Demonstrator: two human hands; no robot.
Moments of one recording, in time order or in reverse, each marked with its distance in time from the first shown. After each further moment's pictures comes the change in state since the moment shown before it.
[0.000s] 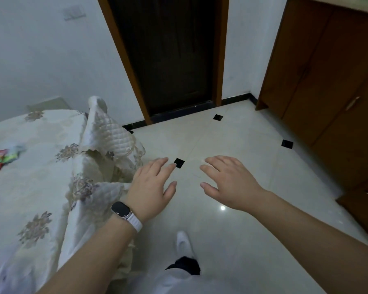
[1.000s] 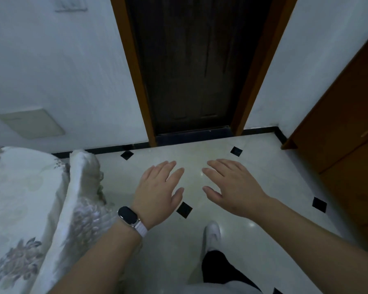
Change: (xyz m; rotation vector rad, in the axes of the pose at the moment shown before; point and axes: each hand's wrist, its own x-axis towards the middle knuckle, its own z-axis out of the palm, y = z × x) left_hand 0.383 -0.307 0.112 0.008 -0.044 -0.053; right_hand 0.491 0.149 0.112 -0.042 -0.195 -0.045
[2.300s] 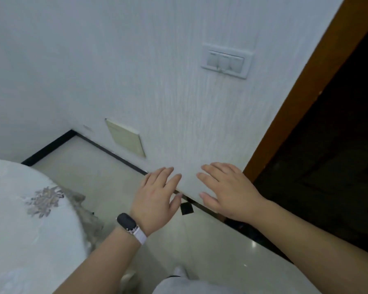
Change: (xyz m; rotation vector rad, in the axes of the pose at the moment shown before) left_hand 0.275 -0.511 0.003 0.190 0.154 -0.705; right_hand 0.737 -0.073 0.052 0.036 0.018 -0.807
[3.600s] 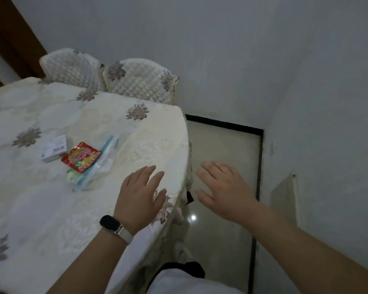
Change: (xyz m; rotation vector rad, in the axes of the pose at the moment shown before) left_hand -0.027 -0.330 -0.038 0.352 0.073 -1.446; right_hand 0.548 -0.225 0.139 0.374 -0.087 -1.206
